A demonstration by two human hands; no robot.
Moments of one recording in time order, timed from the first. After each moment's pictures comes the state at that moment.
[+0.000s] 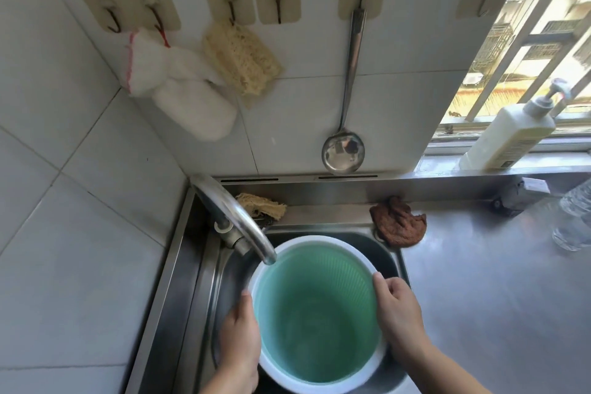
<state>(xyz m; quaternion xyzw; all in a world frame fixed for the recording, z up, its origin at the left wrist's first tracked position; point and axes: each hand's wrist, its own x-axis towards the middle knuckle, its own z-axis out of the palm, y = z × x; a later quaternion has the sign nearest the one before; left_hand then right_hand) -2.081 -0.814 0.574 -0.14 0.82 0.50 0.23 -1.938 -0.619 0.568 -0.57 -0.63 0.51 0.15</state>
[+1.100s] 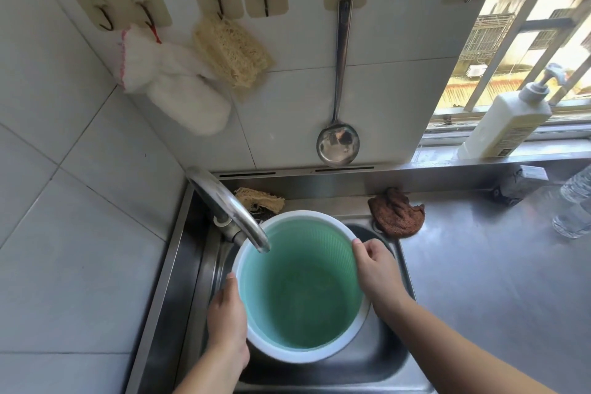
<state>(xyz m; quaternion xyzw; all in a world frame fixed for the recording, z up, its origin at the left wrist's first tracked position) -2.093 -0.811 0.589 -0.20 0.76 0.58 0.23 -1.975 -0.602 0.576 -0.51 -0.66 0.52 0.17</state>
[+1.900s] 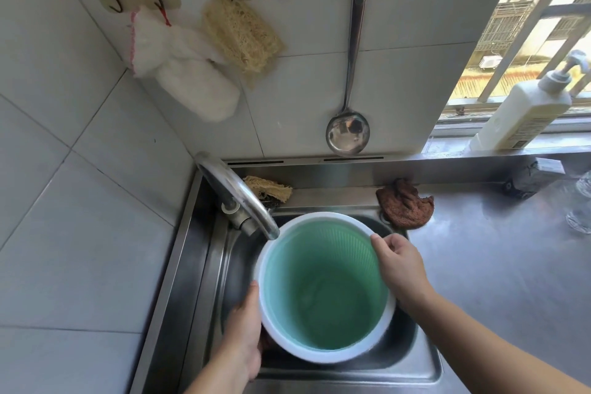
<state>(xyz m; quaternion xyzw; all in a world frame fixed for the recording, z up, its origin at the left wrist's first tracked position) -2.067 -0.828 0.582 -0.22 0.70 0.57 0.38 -1.954 -0.588 0.573 -0.51 -0.67 0.51 0.17</state>
